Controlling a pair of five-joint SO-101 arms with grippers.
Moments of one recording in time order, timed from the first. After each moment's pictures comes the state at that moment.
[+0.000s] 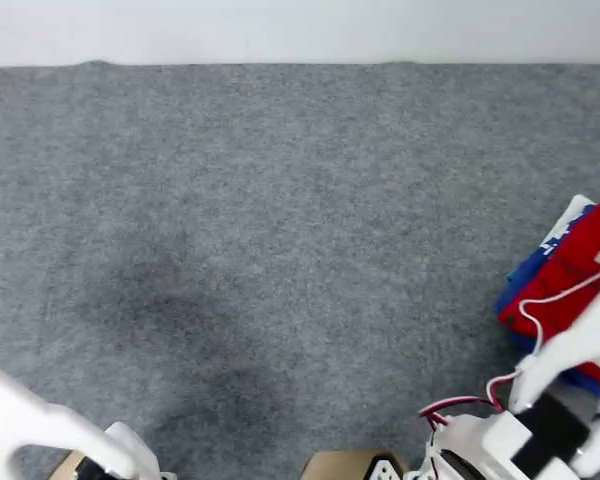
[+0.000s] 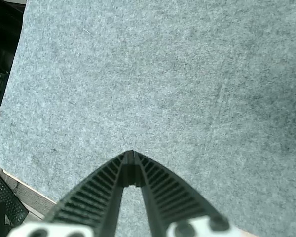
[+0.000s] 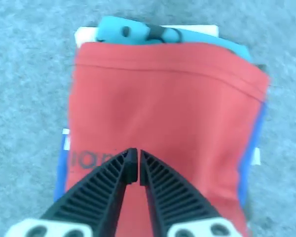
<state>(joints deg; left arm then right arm) -59.9 -31.9 6.2 95.9 -32.9 43.7 -5.3 6.2 65.2 4.7</state>
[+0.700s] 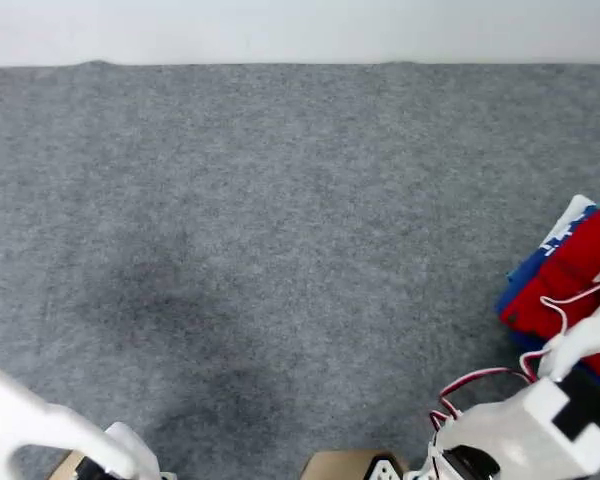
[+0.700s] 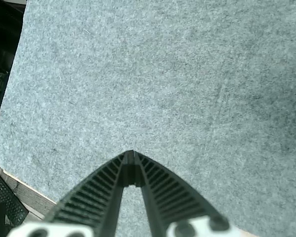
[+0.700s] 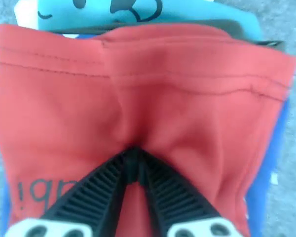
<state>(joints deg) -59.9 -31.9 6.2 95.9 -32.9 46.3 6.5 7.8 56.1 5.1</state>
